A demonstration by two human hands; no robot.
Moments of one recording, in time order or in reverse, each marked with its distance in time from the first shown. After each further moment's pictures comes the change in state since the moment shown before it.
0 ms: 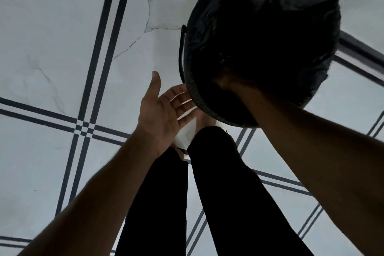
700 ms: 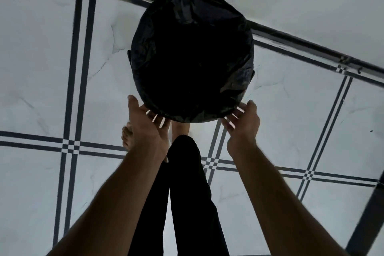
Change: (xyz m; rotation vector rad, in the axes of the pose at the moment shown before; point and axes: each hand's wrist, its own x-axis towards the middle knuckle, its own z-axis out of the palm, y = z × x) left_hand -0.041 -0.039 0.086 -0.083 0.395 0.151; right_hand -0.184 0.079 0.005 1.880 0.574 0.492
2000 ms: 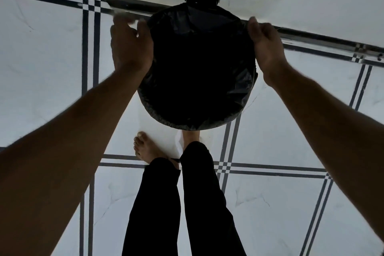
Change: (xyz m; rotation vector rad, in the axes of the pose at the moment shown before) left_hand 0.064 0.104 0.105 1.118 0.078 1.071; right_hand 0.082 -0.124 0.060 -0.554 -0.352 -0.591
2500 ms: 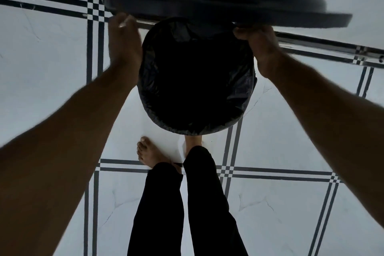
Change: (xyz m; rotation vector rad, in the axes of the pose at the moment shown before) left_hand -0.056 -0.171 0.059 -0.384 -0.115 -0.601; right_hand 0.020 -0.017 0.010 0.210 -0.043 0.087
